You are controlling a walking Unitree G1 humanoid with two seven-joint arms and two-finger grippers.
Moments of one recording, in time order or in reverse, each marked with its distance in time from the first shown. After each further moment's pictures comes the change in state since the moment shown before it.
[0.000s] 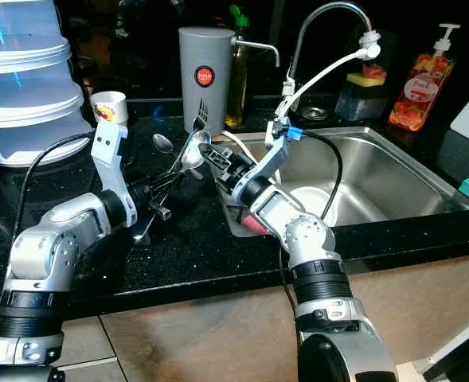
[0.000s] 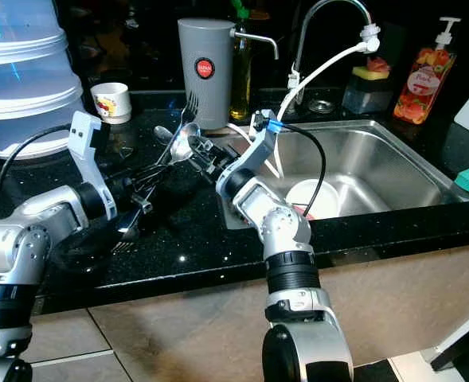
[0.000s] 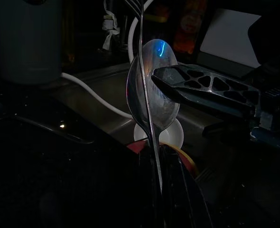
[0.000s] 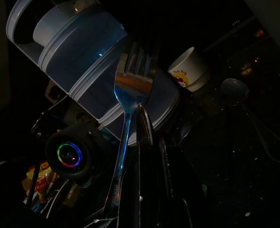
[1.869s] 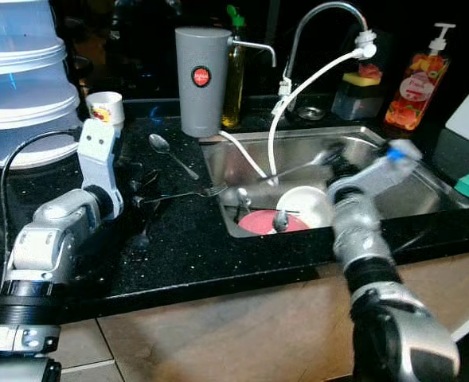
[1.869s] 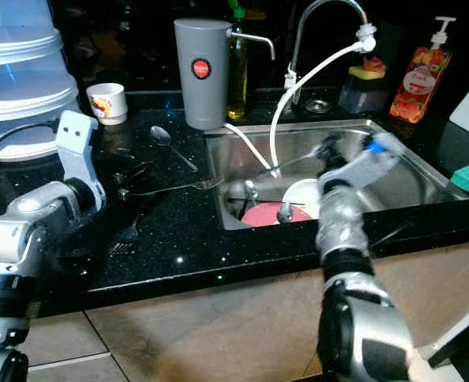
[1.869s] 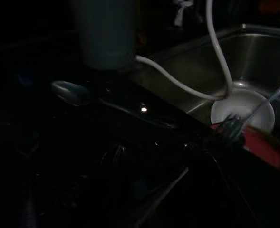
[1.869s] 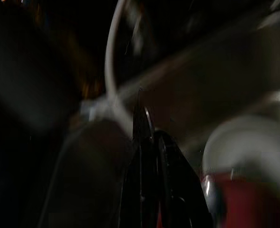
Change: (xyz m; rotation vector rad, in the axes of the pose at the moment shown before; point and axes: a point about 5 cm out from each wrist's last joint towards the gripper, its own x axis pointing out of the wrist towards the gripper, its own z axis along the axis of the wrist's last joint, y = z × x) left arm -0.001 0.034 -0.007 0.205 0.086 0.320; right arm -0.076 -0.115 0.045 -0.417 -0.322 -0.678
